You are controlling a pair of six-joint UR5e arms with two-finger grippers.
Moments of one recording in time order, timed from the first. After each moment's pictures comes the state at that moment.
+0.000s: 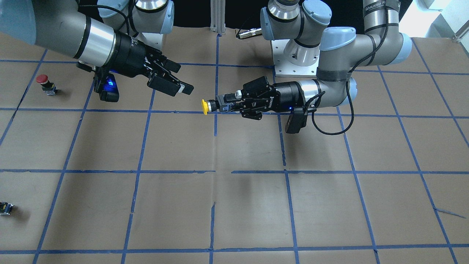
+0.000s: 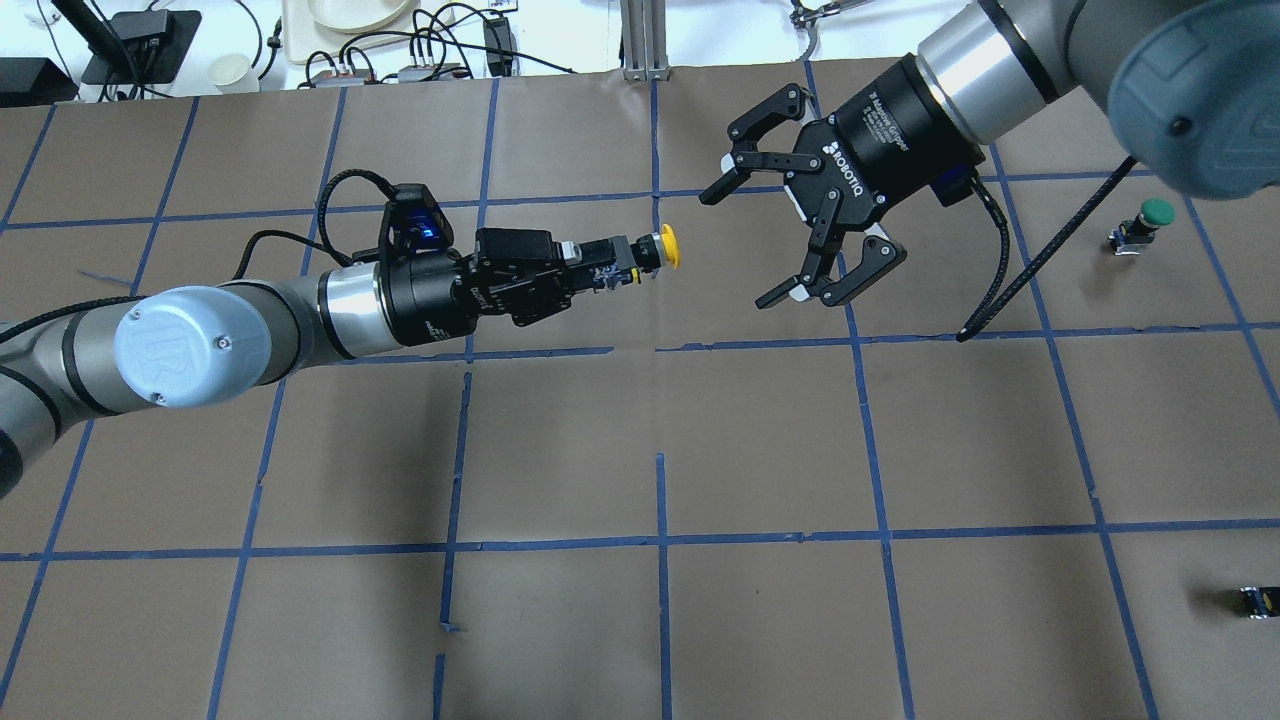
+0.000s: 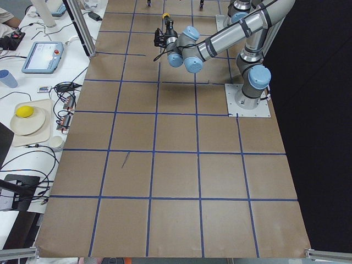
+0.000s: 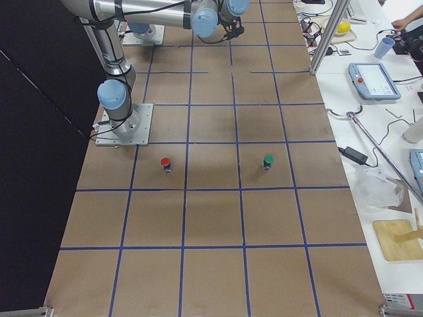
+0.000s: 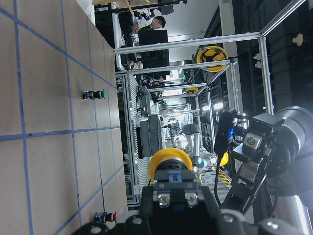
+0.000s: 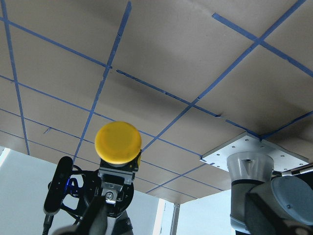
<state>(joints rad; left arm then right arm) -1.45 -1.69 -2.04 -1.95 -0.05 1.06 1.53 -1.53 1.63 -1.37 -0.76 0.87</state>
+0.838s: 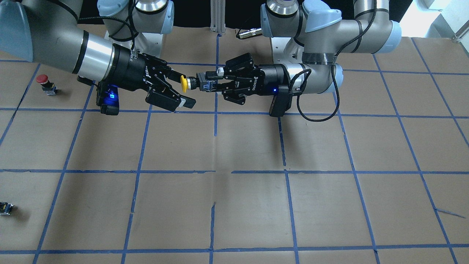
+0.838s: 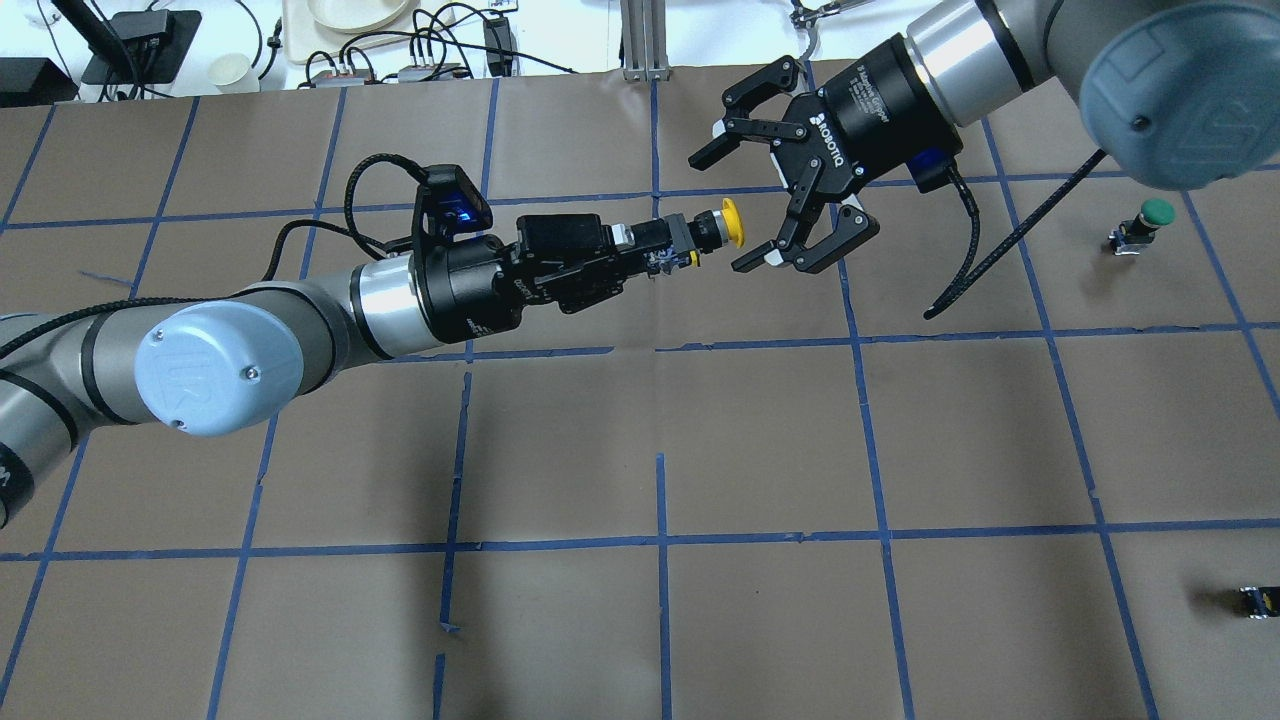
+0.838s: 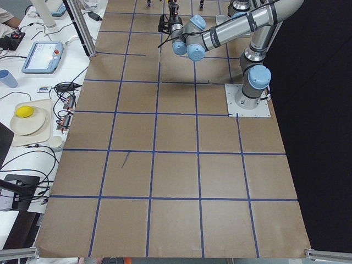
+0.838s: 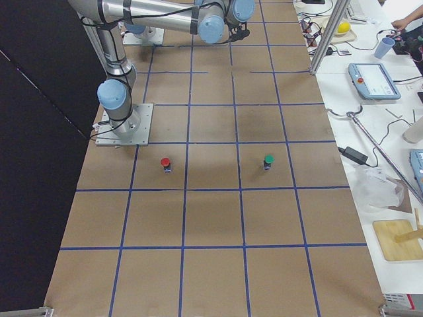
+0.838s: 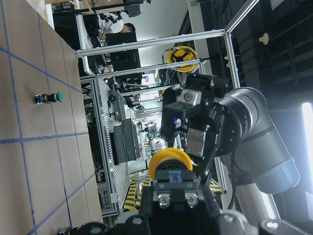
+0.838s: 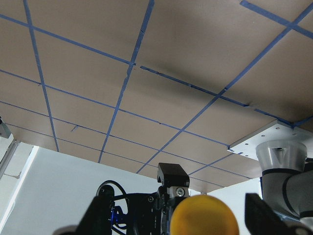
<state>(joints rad) -1.55 -1.62 -2.04 -1.94 -0.17 1.06 1.52 -1.48 1.62 -1.45 -0.68 0.98</state>
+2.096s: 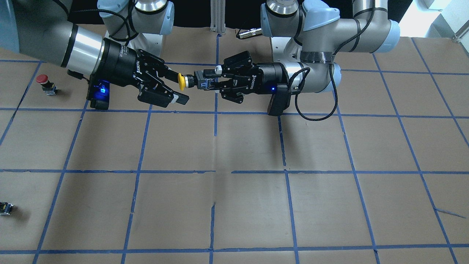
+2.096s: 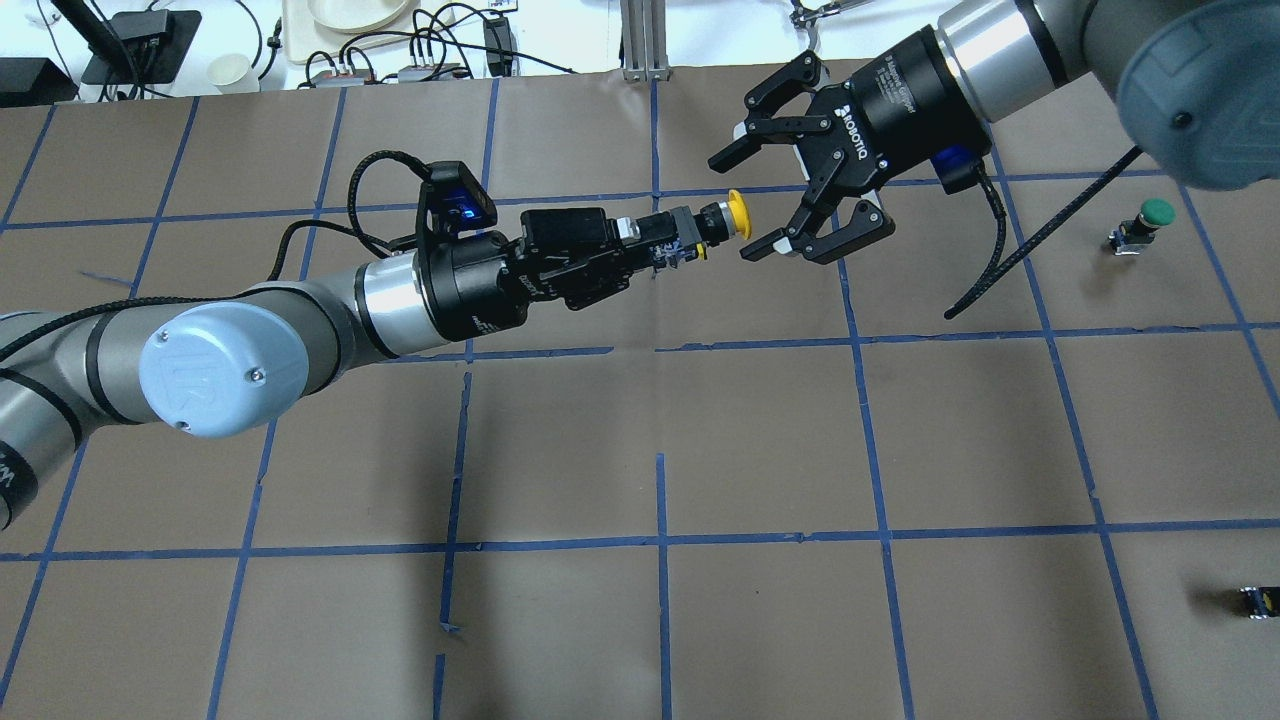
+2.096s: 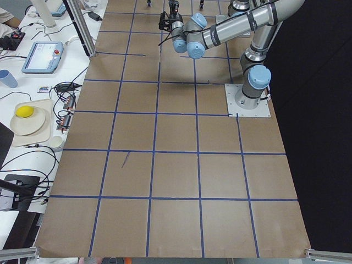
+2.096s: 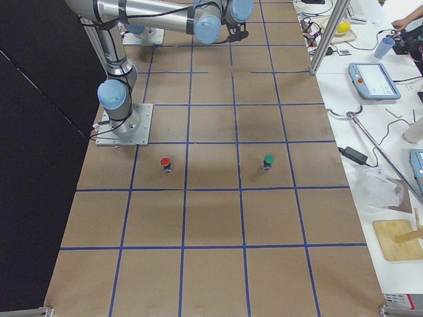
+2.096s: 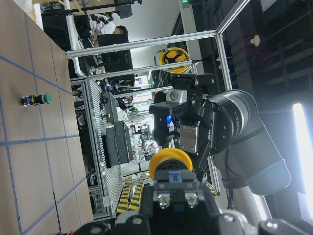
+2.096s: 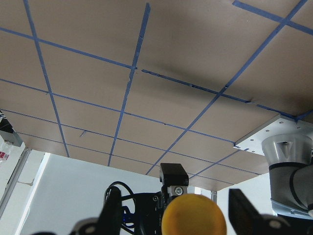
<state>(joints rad) -1.55 -1.62 -2.04 -1.94 -0.19 1.05 1.49 -1.50 1.63 -1.43 -0.68 1.01</state>
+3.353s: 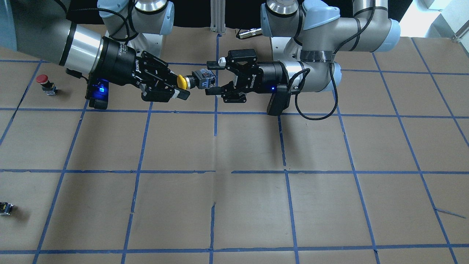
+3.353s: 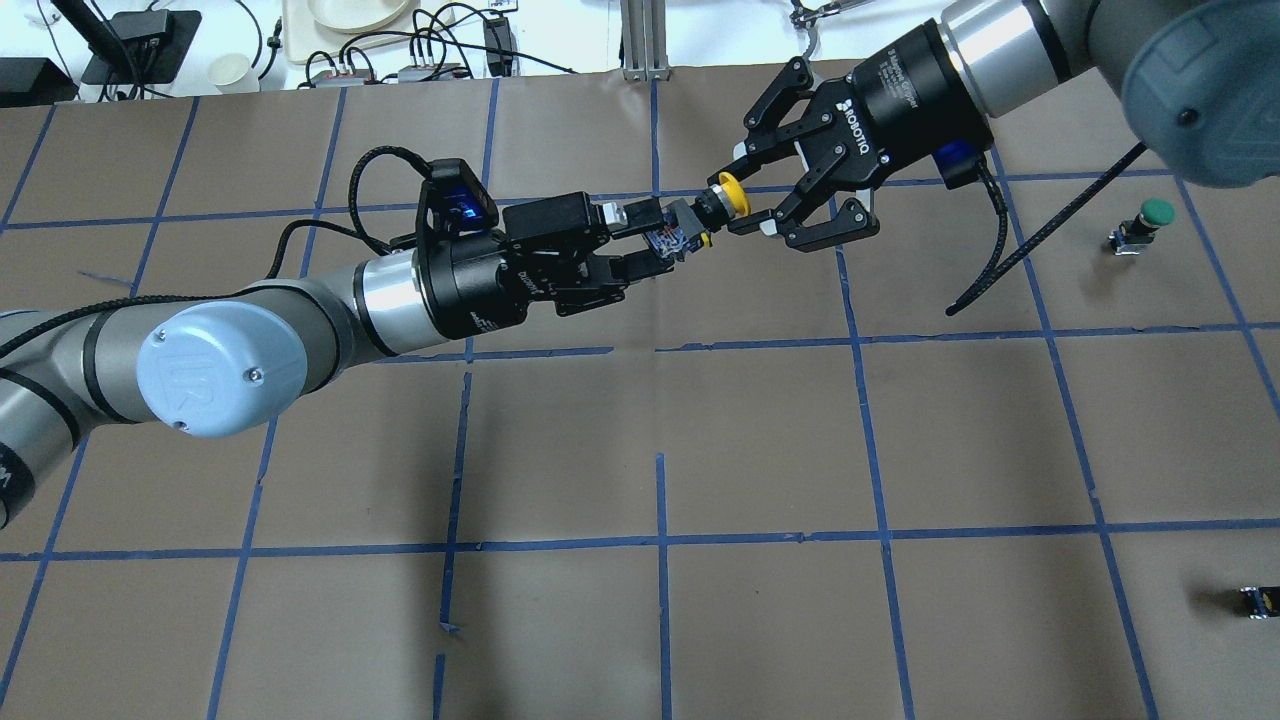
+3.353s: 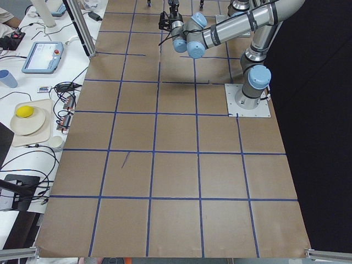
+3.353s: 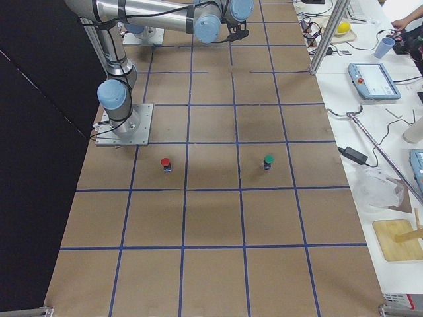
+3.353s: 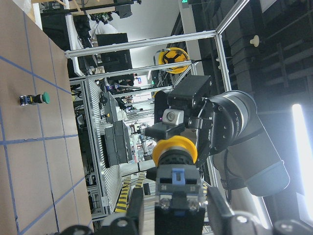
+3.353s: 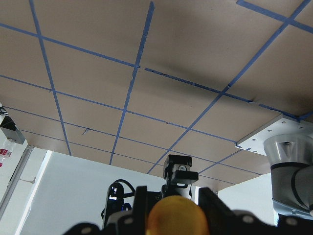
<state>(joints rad) -1.55 -1.62 -2.03 -1.94 -0.18 0.98 1.49 -1.51 1.62 -1.43 -0.68 1.01</state>
